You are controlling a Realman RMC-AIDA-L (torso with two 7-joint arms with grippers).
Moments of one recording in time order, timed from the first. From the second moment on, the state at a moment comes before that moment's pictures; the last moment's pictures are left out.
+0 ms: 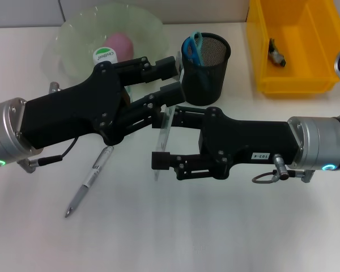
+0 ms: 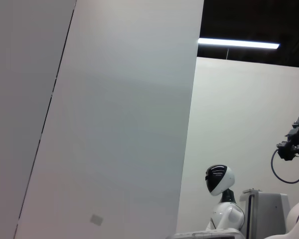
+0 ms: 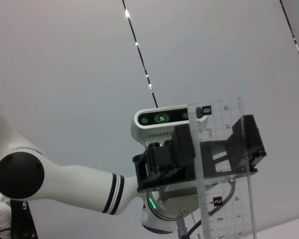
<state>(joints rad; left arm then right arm) -0.47 -2.08 1.08 0.55 1.30 1.86 -1.20 0.66 2.09 -1.09 -0.29 -1.50 -1.73 1.14</state>
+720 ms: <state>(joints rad) -0.47 -2.08 1.08 0.53 1.30 1.85 -1.20 0.66 2.09 -1.09 -0.27 -1.48 -1.73 1.14</state>
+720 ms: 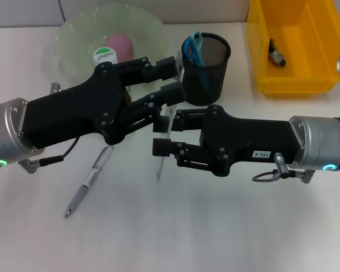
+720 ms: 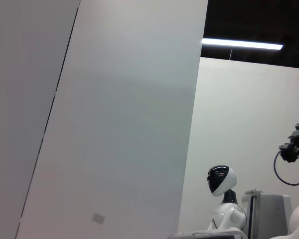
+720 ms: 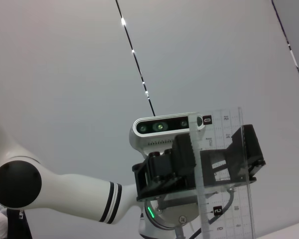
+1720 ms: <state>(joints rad) -0.47 -2.08 1.09 0.53 1.30 1.86 -1.20 0.66 2.09 -1.09 -0.27 -1.47 -1.73 1.14</state>
